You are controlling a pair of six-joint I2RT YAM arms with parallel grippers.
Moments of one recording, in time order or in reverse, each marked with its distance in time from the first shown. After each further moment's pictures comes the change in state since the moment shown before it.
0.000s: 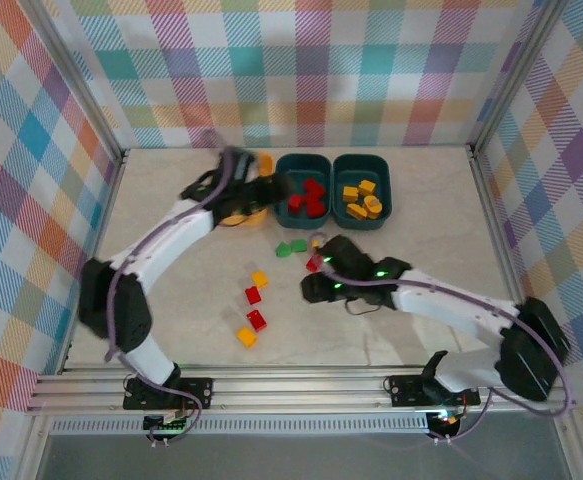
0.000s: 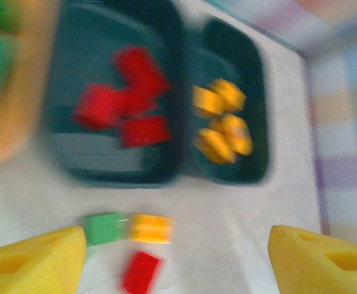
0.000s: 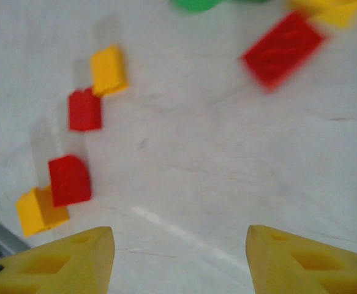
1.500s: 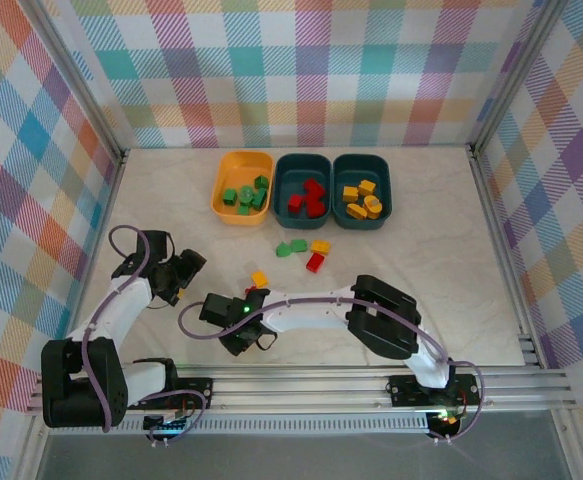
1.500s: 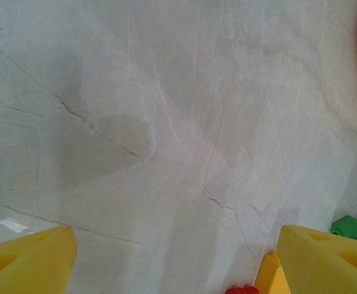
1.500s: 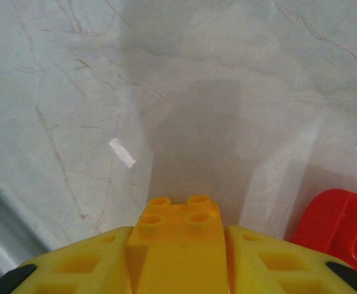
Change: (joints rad) left arm 0.446 -0.438 -0.717 -0.068 0.034 -0.101; right arm 0.402 0.772 0.653 -0.175 0.101 -0.121
